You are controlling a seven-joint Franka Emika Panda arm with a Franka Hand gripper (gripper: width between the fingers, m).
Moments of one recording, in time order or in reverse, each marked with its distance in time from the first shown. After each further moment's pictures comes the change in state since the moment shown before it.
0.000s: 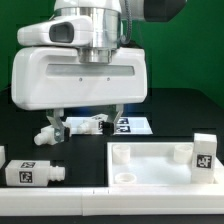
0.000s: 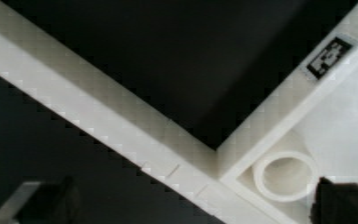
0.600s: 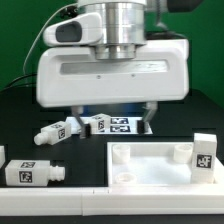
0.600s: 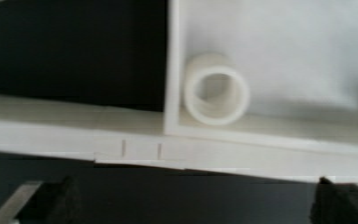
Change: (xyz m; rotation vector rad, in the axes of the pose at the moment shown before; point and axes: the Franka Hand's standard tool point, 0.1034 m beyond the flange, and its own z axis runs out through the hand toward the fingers) arm 0.024 -0.018 -0.004 0.047 0.002 0.373
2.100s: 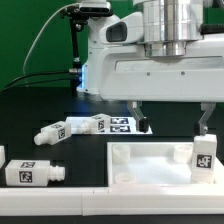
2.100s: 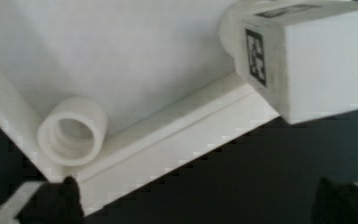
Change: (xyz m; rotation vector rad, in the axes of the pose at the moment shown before) arm 0.035 -0.080 -0.005 0.041 -0.018 0.774
